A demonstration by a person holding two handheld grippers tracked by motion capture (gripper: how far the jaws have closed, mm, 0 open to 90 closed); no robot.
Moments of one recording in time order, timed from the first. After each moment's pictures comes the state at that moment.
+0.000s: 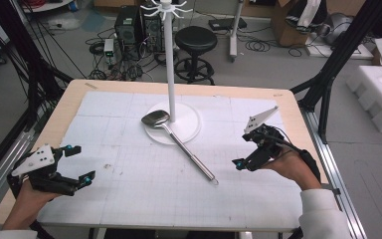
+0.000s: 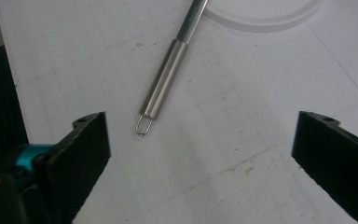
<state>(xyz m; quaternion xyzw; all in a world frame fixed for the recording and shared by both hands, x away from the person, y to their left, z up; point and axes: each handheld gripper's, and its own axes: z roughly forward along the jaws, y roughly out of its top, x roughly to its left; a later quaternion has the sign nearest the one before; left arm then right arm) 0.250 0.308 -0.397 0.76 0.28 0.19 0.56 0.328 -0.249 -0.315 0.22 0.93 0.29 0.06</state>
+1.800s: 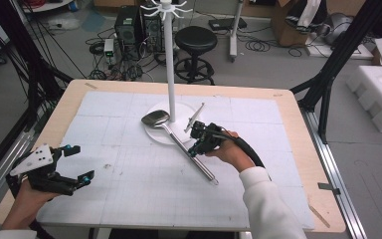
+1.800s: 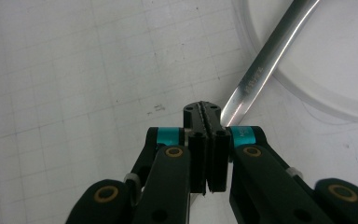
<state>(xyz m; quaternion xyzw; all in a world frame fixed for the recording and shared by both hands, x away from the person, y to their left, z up) 0.251 0.310 -0.397 0.76 0.28 0.19 0.56 0.382 -0.117 -0.367 0.14 0.96 0.23 -0.01</state>
